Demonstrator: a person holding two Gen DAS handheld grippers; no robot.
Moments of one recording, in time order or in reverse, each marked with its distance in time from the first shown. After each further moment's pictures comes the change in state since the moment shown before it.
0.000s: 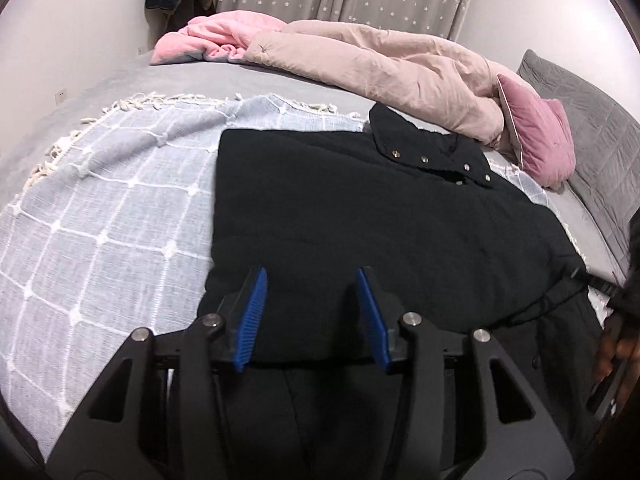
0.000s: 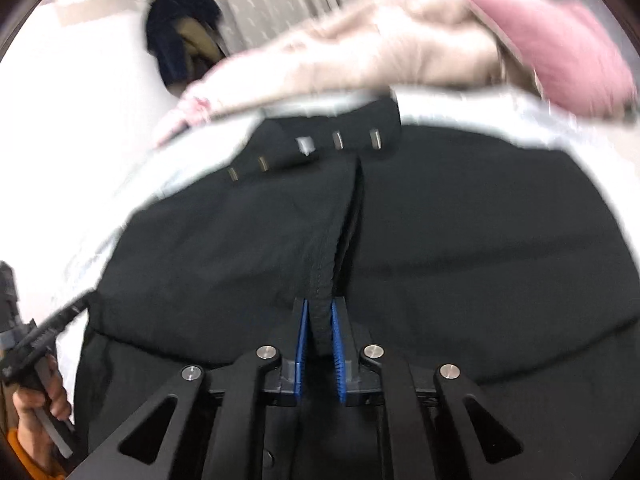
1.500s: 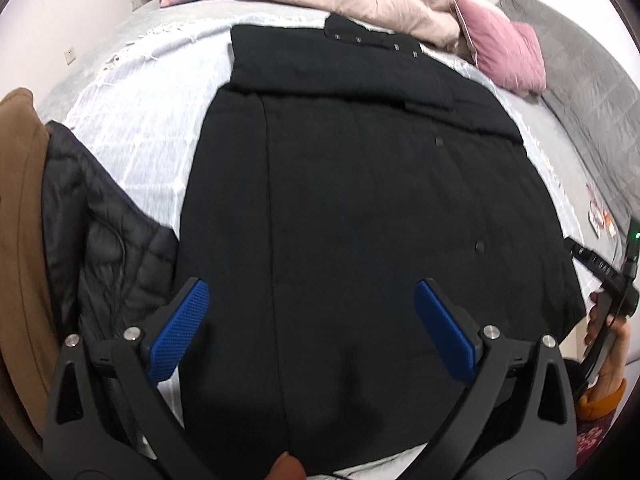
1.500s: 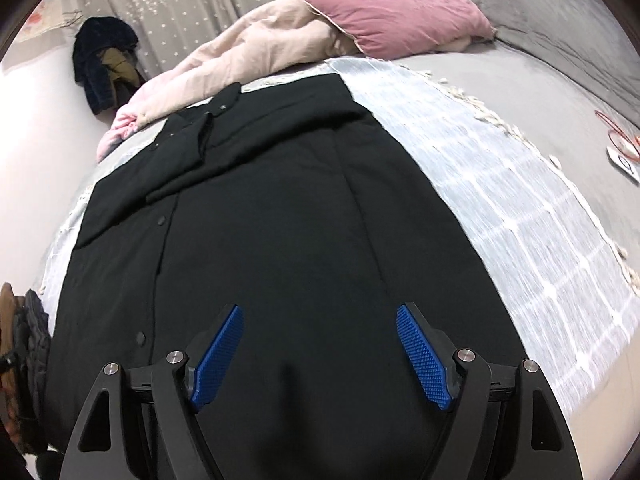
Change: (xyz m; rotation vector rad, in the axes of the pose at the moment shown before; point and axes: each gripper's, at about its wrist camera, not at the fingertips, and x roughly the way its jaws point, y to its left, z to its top) left arm -0.206 -0.059 -0.147 0.030 0.314 0.032; right arm -0.232 -0.100 -0.197 0.221 0.058 -0.255
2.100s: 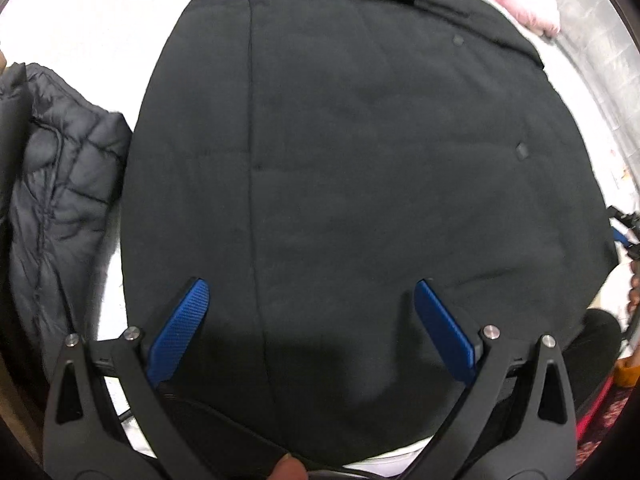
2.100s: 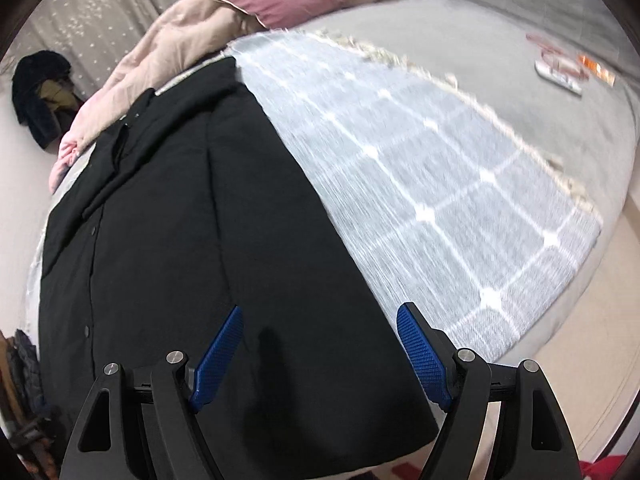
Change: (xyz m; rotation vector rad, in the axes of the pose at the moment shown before) left arm 0.057 -0.010 -0.052 0.048 0.206 0.061; right arm -0.013 -0.105 -0.027 0.210 0.133 -0.081
